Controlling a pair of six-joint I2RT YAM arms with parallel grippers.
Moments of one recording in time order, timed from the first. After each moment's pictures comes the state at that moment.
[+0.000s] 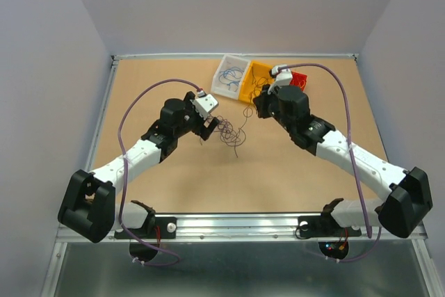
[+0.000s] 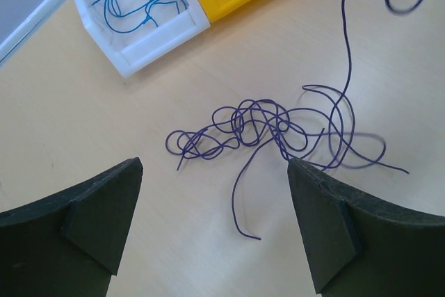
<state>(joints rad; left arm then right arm) -0.49 1.27 0.72 0.17 0.24 0.33 0.68 1.25 0.98 -0.02 0.21 0.29</state>
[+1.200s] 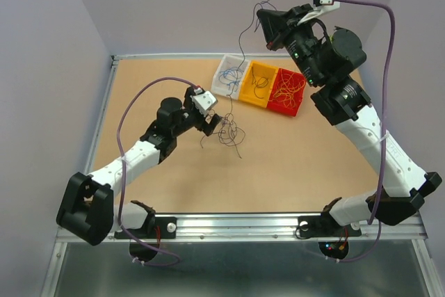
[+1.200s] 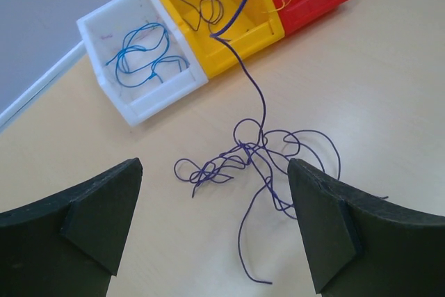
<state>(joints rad) -0.49 1.23 0.71 0.30 0.30 0.29 0.68 1.39 1.77 0.01 0.12 0.17</state>
